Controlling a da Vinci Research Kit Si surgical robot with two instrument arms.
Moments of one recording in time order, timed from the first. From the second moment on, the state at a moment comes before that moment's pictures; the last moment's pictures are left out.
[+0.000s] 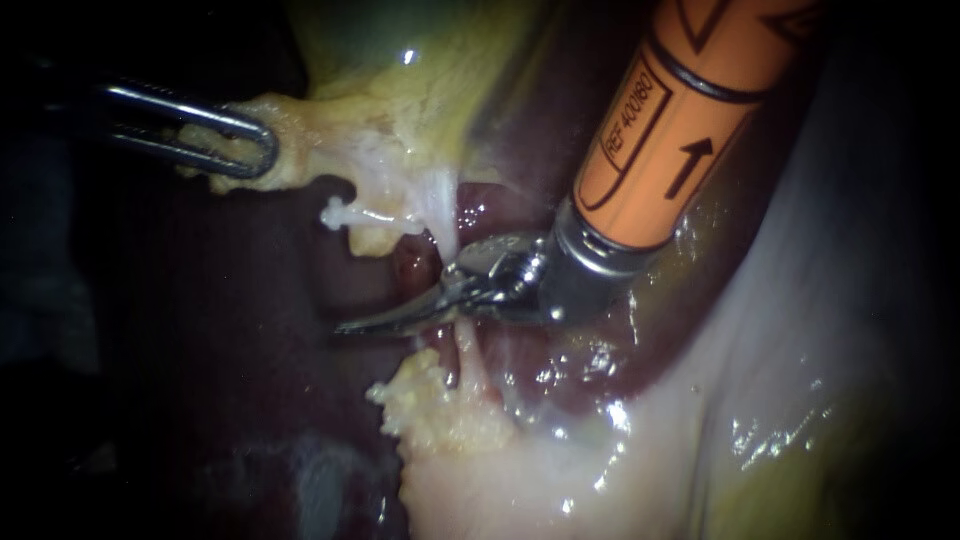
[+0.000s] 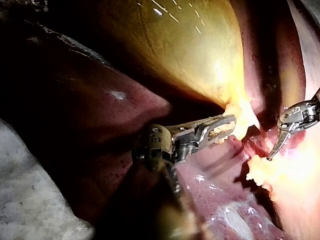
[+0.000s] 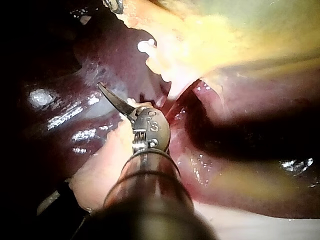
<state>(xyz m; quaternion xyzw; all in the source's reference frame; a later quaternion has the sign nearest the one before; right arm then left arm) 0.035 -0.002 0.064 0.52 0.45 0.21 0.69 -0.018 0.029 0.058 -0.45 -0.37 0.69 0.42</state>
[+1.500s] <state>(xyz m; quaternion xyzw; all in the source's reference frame) 0.037 -0.004 0.062 0.36 0.51 0.13 0.77 -0.018 0.029 0.058 -0.45 -0.37 0.69 0.42</state>
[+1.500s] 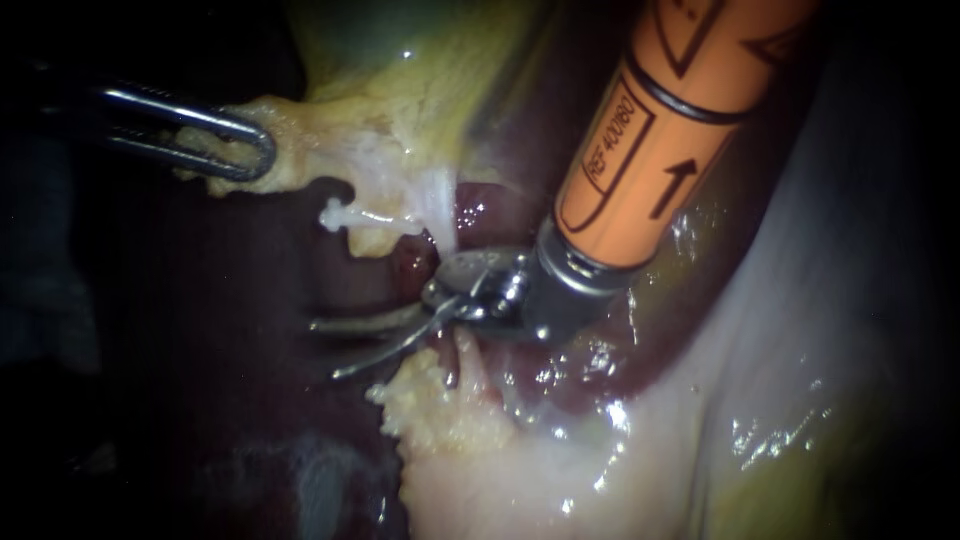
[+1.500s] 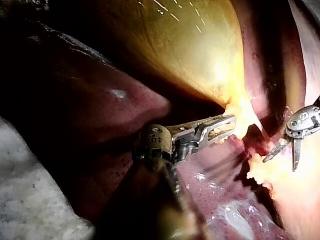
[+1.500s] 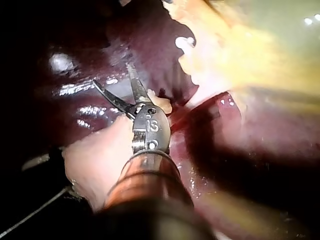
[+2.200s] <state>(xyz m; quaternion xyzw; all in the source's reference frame) 0.023 -0.003 0.057 0.12 0.46 0.08 0.87 -0.017 0.029 0.058 -0.45 -0.38 0.69 0.42</state>
